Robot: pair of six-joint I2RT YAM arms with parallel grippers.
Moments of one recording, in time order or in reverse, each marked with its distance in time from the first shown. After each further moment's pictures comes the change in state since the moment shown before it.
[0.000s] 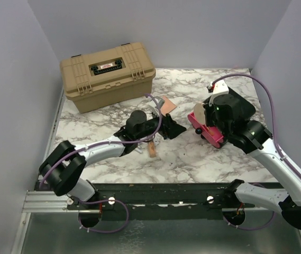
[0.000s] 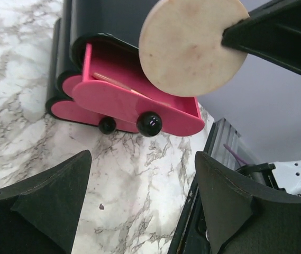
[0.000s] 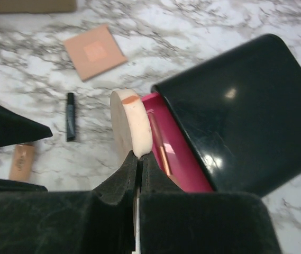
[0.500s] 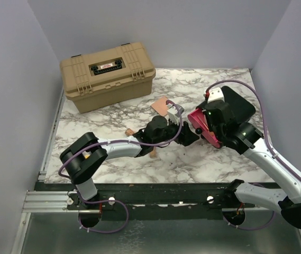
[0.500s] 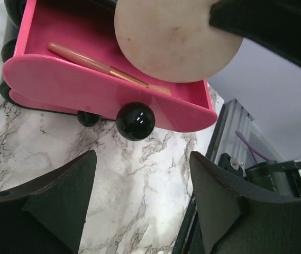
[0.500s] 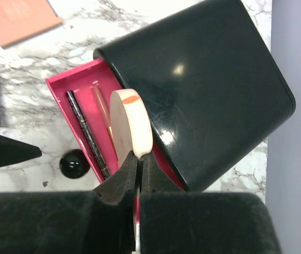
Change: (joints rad) left arm -0.158 0.245 0.150 -0.011 -0.085 0.035; right arm 0.003 0.021 -0.085 -0.061 0.198 -0.064
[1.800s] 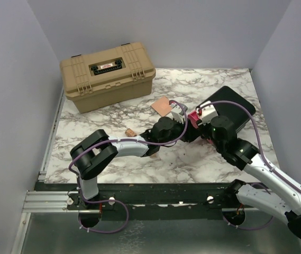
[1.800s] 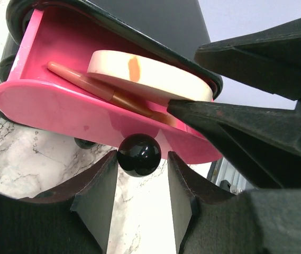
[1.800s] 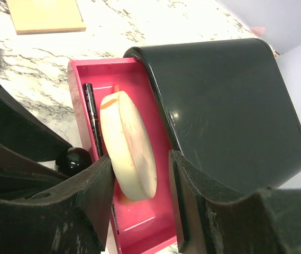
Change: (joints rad) left arm -0.038 0.119 0.073 0.080 -0.115 -0.072; right arm 0.000 -0.177 -0.389 0.430 -0.100 -0.357
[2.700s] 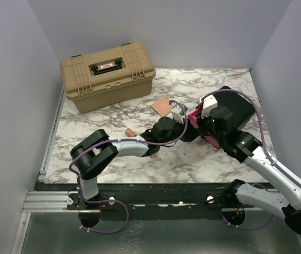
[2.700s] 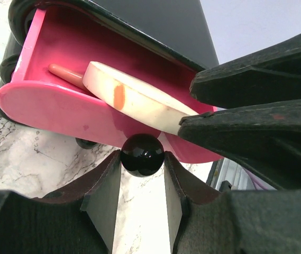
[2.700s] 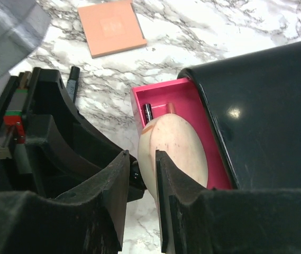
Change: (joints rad) left arm 0.000 0.003 0.000 0.000 0.000 -0.004; right arm -0.010 0.078 0.175 -0.134 -0.196 0.261
